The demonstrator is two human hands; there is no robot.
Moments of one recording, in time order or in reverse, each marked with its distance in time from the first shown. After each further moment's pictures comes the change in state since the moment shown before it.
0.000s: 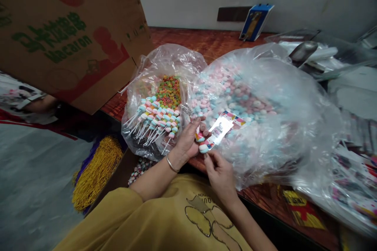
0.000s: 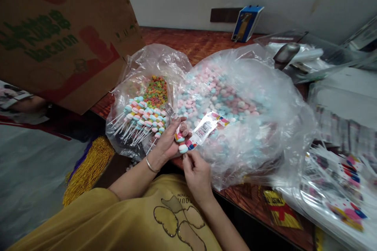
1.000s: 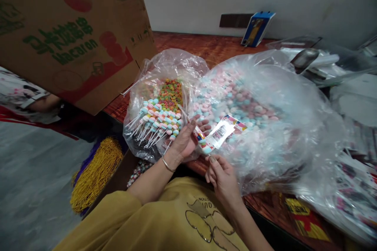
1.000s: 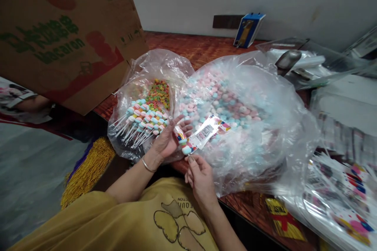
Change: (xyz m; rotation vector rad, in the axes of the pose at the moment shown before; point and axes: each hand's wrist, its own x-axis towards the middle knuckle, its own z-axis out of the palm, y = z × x) left_hand 0.005 0.013 -0.016 0.014 -0.069 0.046; right_hand -0.002 0.004 0.006 0.721 -0.044 0.480
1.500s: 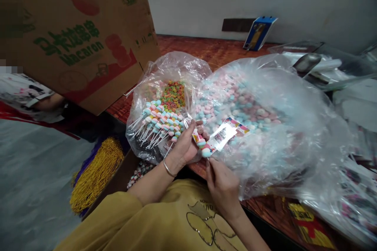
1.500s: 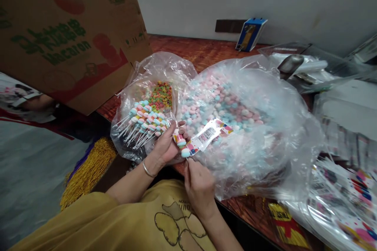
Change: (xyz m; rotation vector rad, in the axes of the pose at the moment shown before) left_hand -0.006 0.001 0.007 -0.066 0.076 -0.018; right_hand -0.005 -0.005 -0.006 -0.905 0.083 -0.716
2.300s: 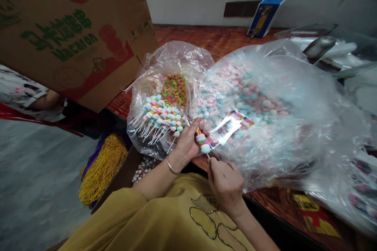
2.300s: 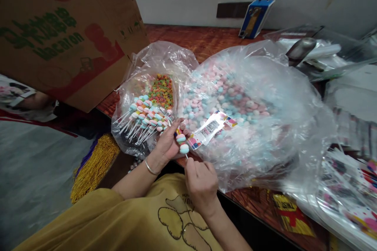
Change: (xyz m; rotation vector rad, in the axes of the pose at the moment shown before) left_hand -0.003 -0.002 -0.002 0.003 0.093 0.012; right_hand -0.006 -0.007 0.001 -0.338 0.037 -0.325
